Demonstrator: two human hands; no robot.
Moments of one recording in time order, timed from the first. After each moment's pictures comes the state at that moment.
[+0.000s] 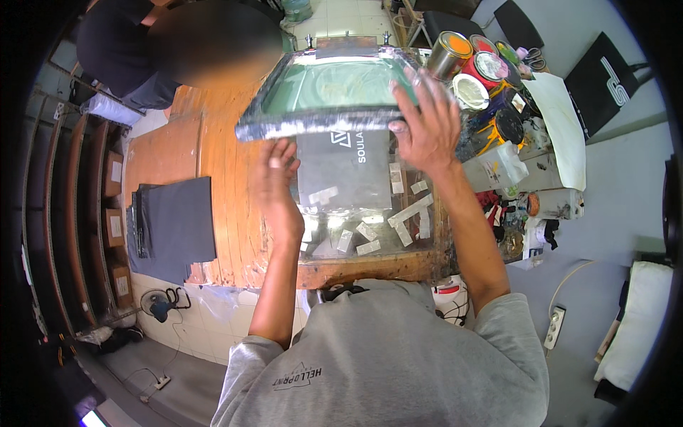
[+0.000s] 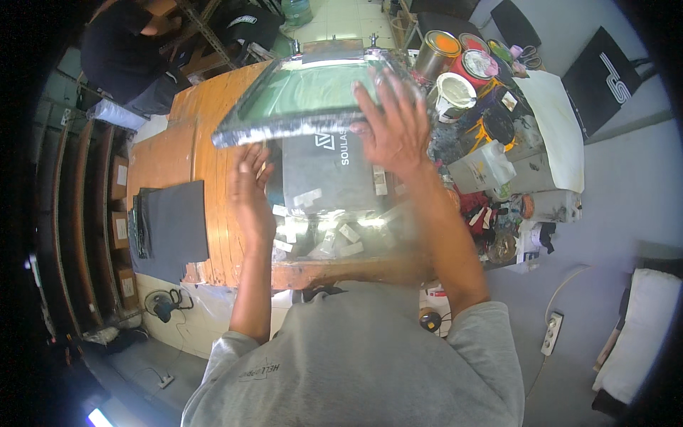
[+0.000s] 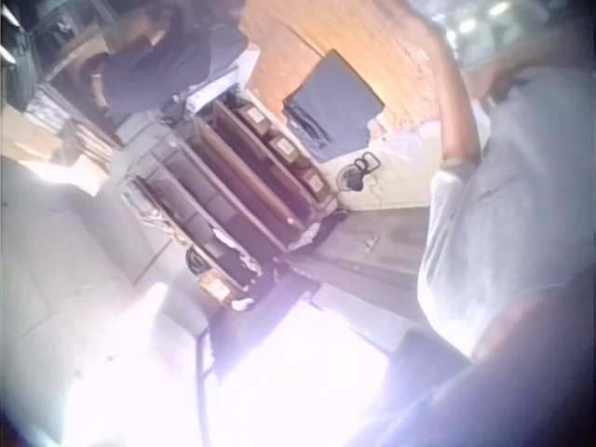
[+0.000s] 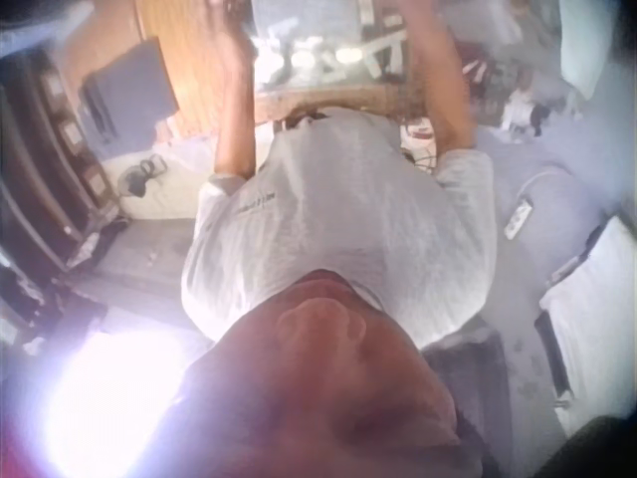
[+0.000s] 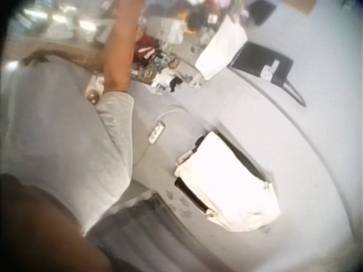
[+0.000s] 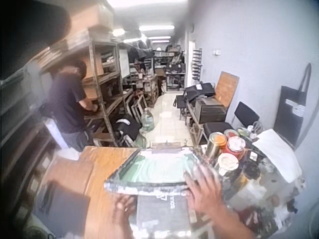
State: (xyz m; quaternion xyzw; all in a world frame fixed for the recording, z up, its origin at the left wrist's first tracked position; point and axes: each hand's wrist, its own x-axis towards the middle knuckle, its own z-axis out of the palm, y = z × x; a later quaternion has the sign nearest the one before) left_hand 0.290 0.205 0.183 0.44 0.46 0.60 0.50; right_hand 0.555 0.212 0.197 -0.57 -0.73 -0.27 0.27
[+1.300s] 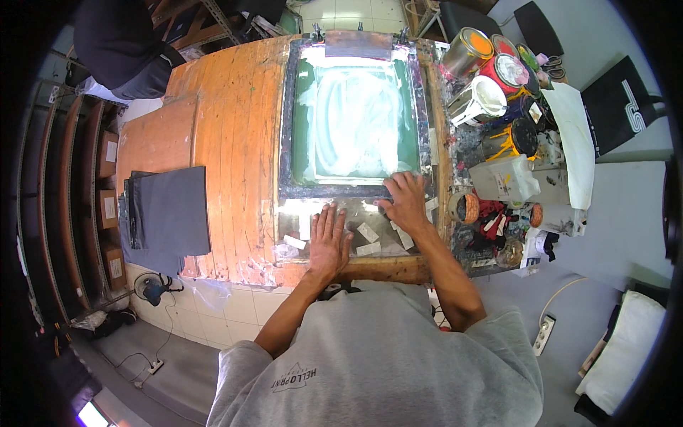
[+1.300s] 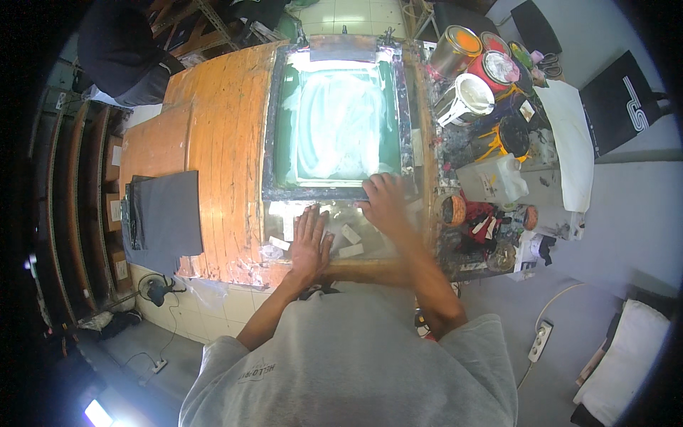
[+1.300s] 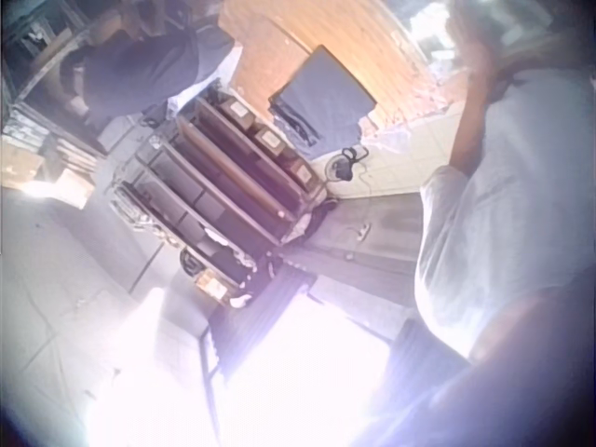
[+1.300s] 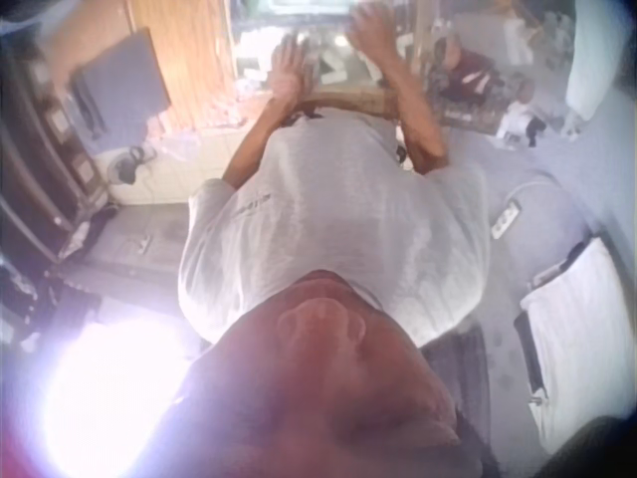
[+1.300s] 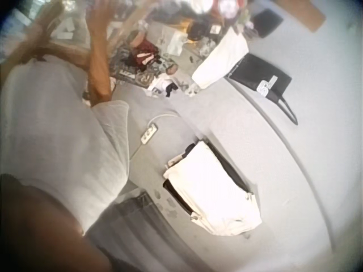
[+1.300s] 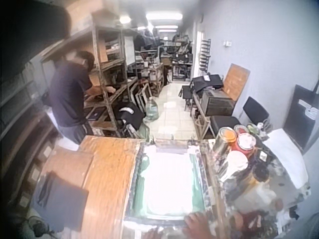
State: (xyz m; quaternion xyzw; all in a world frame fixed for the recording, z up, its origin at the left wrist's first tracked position) left_hand 0.269 0.099 0.019 0.84 0.47 0.14 0.22; right_hand 0.516 0.132 0.042 -0.63 -0.74 0.09 0.21
